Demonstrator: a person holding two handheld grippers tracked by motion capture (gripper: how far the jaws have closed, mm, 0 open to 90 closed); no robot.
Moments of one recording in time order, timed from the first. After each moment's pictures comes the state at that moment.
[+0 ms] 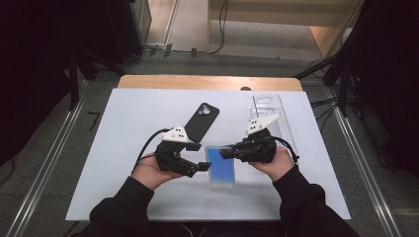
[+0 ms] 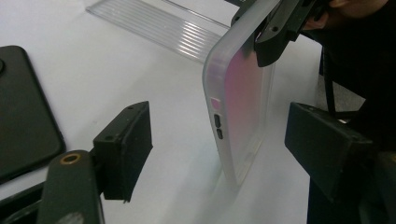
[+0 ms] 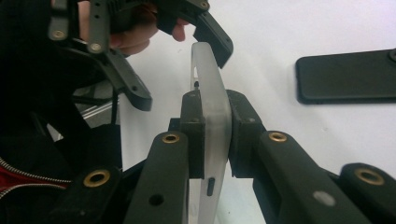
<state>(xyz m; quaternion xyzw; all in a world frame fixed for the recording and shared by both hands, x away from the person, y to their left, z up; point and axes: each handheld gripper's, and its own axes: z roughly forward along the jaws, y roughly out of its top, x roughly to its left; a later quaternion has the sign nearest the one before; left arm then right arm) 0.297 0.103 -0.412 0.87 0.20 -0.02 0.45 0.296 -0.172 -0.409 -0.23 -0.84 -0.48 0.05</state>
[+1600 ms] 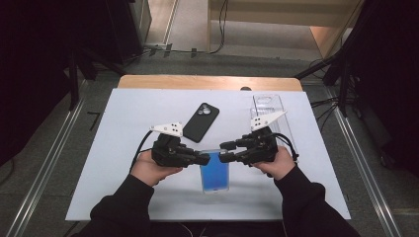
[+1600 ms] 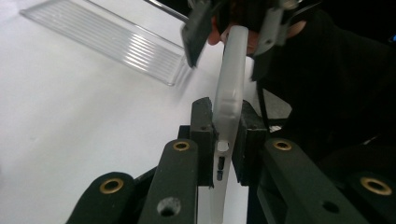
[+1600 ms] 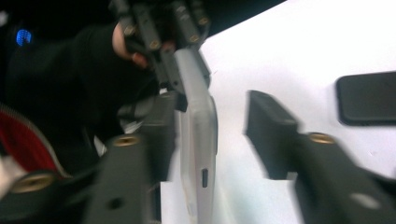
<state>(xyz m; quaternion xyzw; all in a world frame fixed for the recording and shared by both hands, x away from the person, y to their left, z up) 0.303 0.112 -0.398 0.84 0.19 -0.12 0.49 0.299 -0.177 -0.407 -0.22 -0.80 -0.54 0.11</state>
